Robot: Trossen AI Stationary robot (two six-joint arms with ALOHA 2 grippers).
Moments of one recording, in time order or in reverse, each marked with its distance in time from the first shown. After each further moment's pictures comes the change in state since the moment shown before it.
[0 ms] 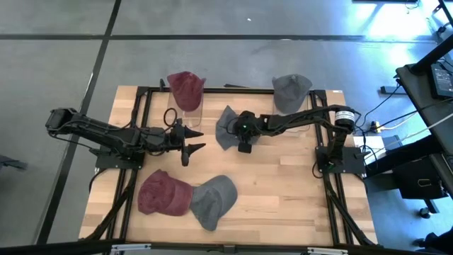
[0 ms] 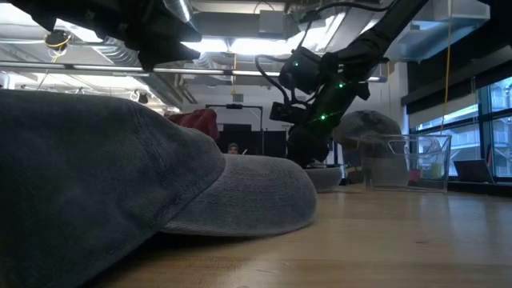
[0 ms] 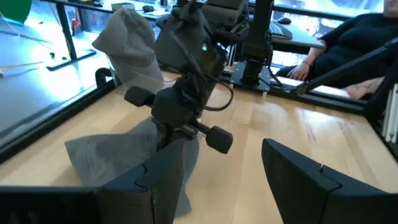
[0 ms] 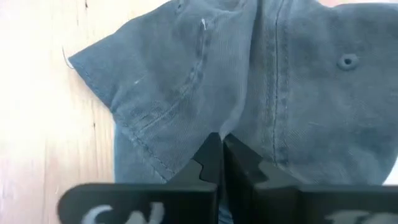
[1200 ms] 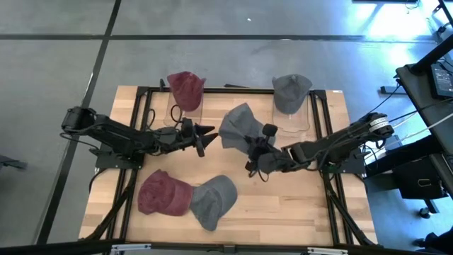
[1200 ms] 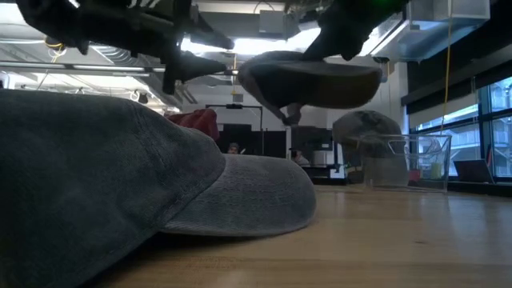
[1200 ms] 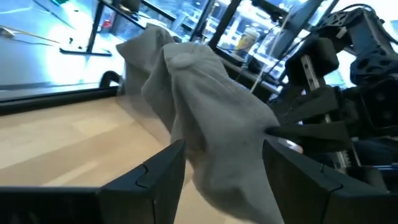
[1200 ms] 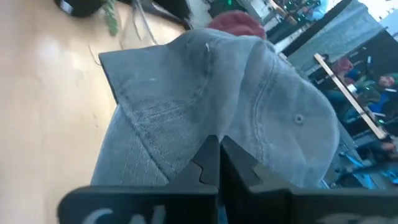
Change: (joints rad) left arm 0.067 0.334 0.001 0.514 -0.084 -0.313; right arm 0.540 -0.379 -0.003 -0.119 0.879 0.132
